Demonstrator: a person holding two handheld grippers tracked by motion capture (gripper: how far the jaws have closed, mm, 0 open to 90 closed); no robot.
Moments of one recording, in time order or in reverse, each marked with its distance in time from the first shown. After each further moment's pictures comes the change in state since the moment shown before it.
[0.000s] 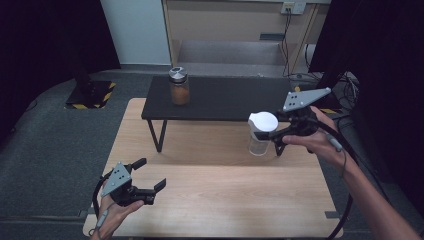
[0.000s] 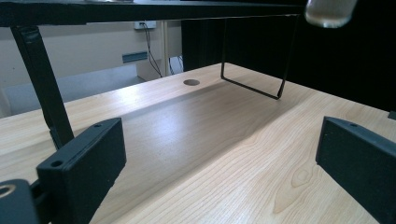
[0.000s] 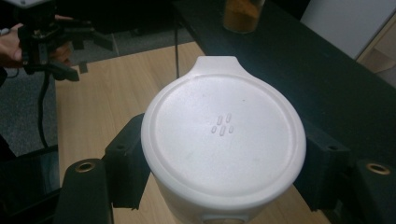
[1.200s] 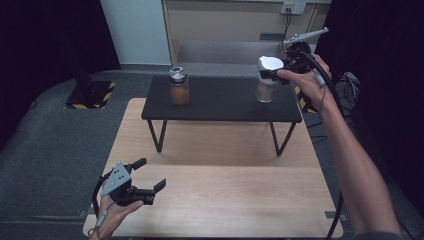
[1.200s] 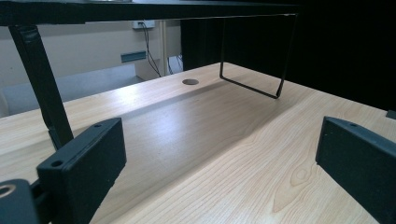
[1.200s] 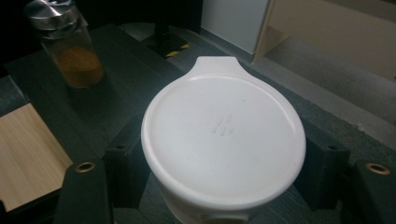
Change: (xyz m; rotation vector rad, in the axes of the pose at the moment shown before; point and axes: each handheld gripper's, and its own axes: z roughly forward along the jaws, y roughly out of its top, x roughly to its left) left arm 0.001 0.000 -0.001 0.002 -0.007 0.002; right arm -0.080 0.061 0.026 0.024 -0.320 0.229
